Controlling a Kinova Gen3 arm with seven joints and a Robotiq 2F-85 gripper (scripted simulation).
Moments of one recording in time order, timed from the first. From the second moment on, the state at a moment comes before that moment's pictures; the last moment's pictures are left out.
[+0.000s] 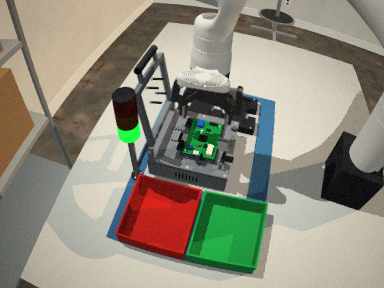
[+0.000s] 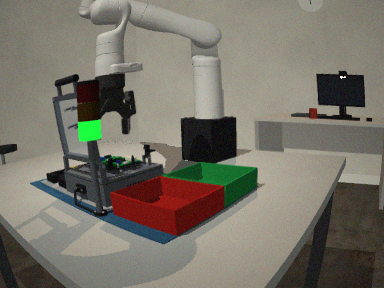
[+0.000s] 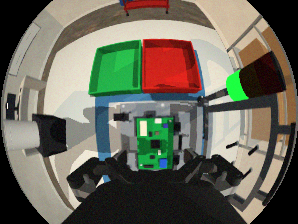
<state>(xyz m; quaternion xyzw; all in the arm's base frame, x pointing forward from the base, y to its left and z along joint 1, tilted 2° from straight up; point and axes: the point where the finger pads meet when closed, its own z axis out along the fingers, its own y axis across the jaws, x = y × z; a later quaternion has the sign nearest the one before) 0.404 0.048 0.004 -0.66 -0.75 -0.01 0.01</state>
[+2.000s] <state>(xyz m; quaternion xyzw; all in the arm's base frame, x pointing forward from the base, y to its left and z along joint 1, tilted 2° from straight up) 0.404 0.050 -0.056 -0.66 -0.75 -0.01 0.01</state>
